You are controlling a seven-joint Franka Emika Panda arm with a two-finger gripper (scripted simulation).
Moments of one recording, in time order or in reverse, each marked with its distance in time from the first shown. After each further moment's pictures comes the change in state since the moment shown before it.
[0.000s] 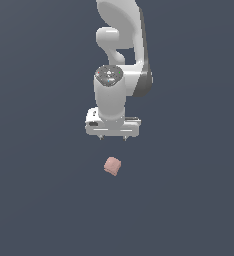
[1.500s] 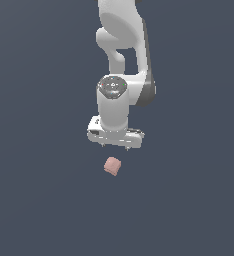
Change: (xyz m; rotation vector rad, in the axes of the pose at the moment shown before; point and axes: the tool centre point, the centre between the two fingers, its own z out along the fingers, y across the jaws) arm 0.033 -0.010 0.015 -0.001 0.015 0.123
